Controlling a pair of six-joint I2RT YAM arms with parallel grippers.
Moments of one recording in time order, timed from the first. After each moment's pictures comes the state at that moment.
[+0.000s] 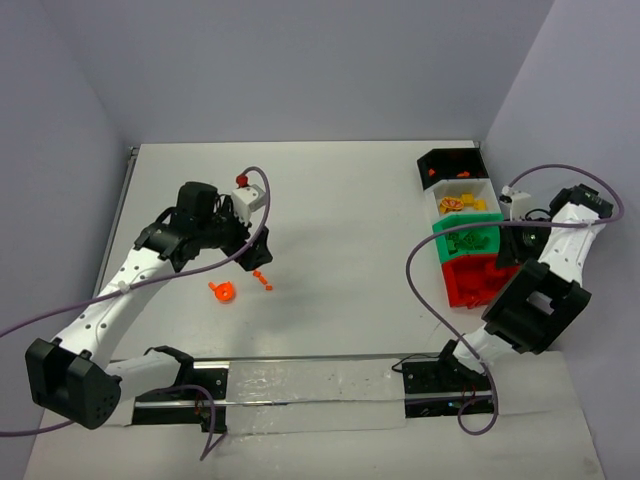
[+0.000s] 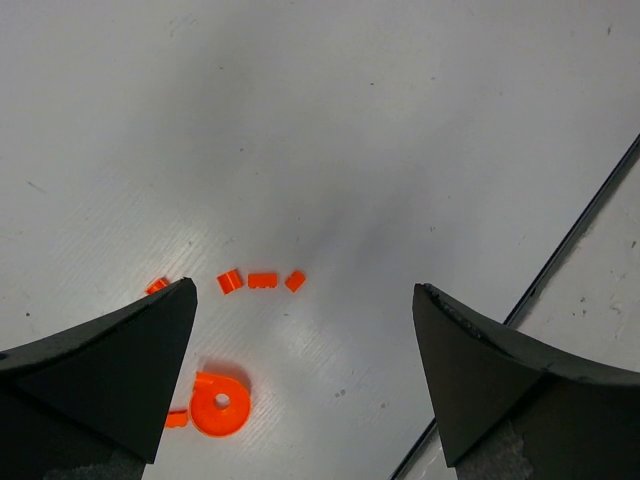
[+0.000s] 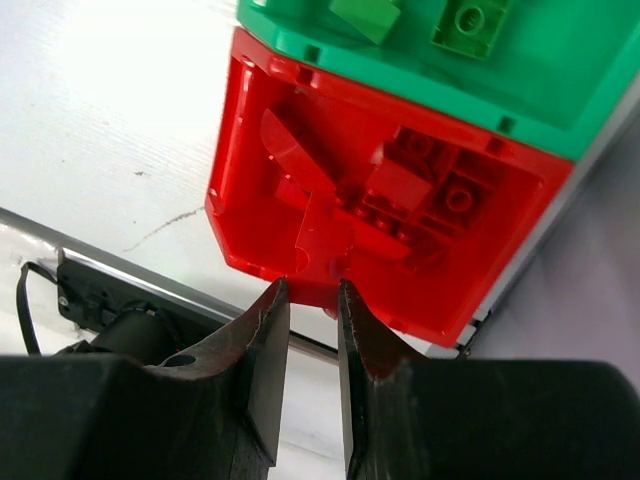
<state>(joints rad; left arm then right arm) -0.43 1.16 1.03 -0.61 0.45 0.19 -0.72 1.52 1.37 -1.35 -0.43 -0.99</state>
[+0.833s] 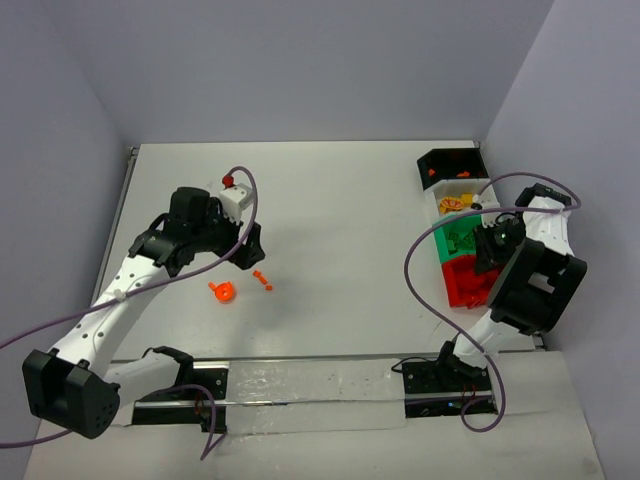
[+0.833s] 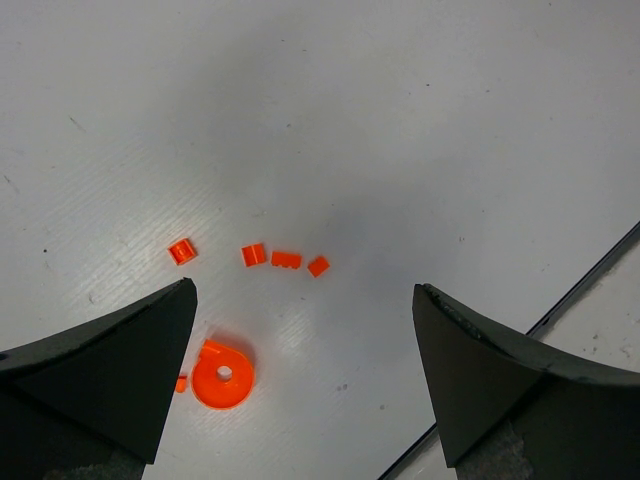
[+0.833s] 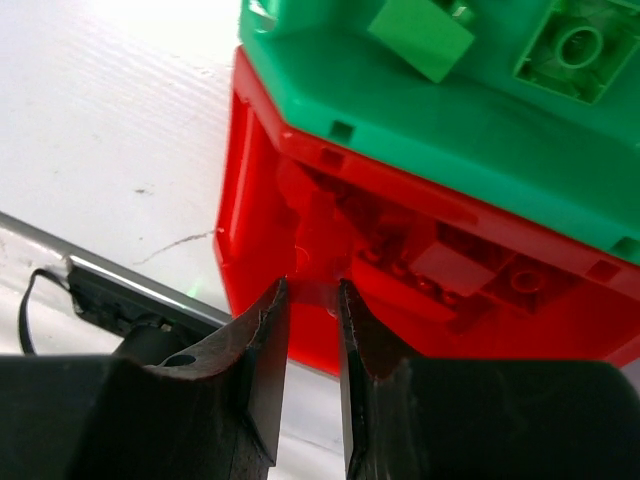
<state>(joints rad) -0.38 1.11 0.98 -0.59 0.36 0.10 -0.54 1.63 1.27 -1.24 -0.33 -0.83</state>
